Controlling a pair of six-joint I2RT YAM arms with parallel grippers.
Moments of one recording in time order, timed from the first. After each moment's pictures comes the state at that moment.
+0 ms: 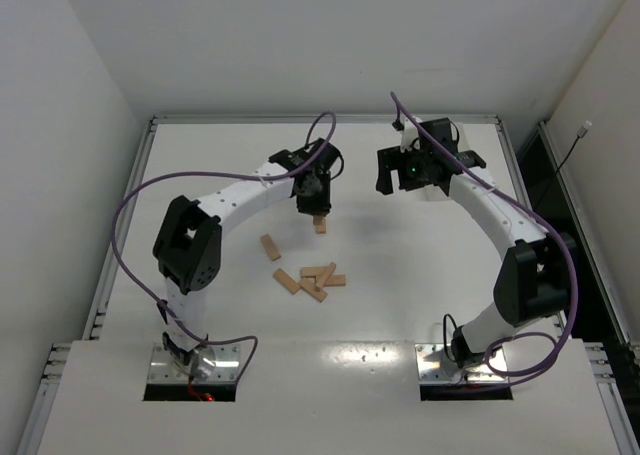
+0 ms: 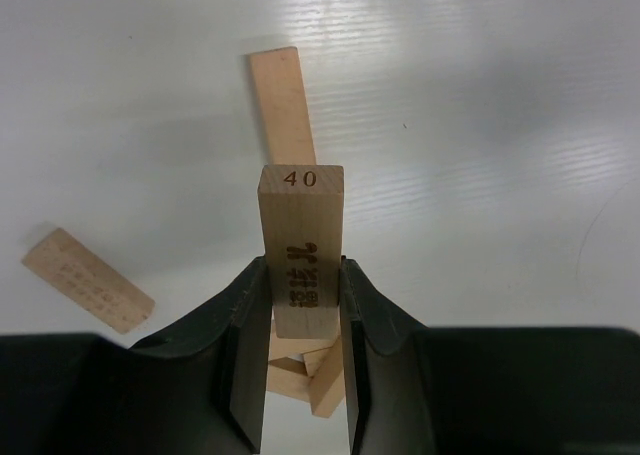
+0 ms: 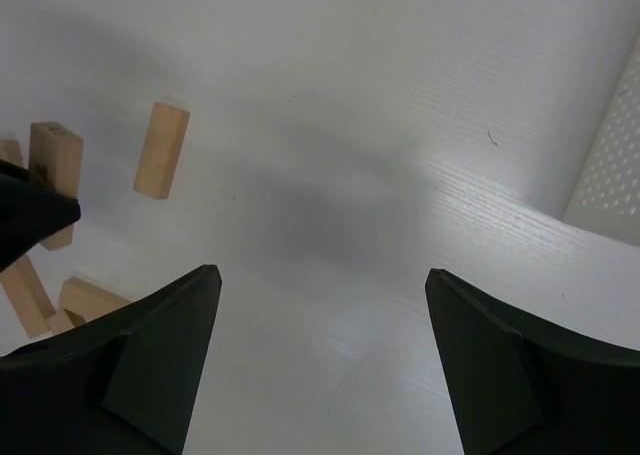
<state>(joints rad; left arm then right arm) -0.65 1.92 1.64 -0.80 -0.12 -0.60 0.24 1.58 1.27 -0.50 -0.21 0.01</state>
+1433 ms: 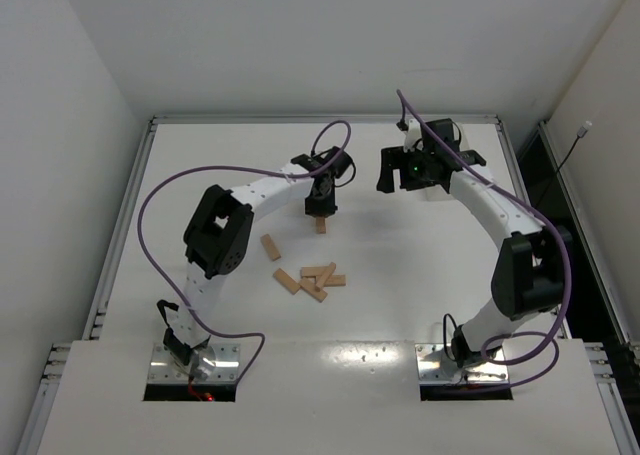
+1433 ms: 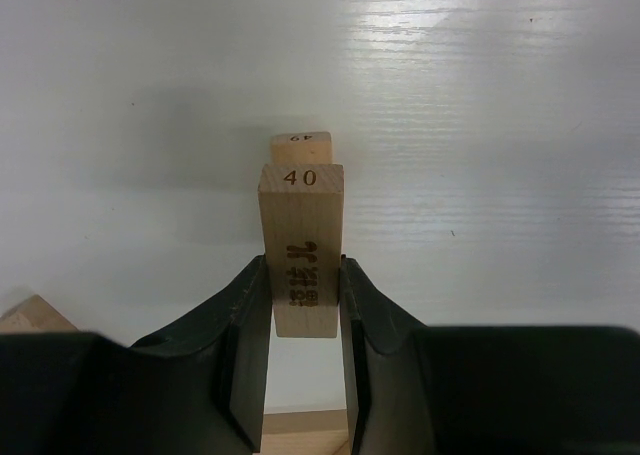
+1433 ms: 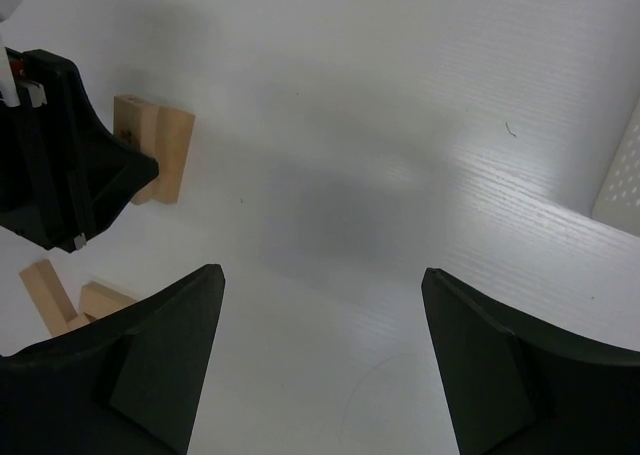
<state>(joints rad) -0.67 2.14 1.75 -0.78 -0.25 -0.66 0.20 1.62 1.26 -0.48 -0.25 0.06</state>
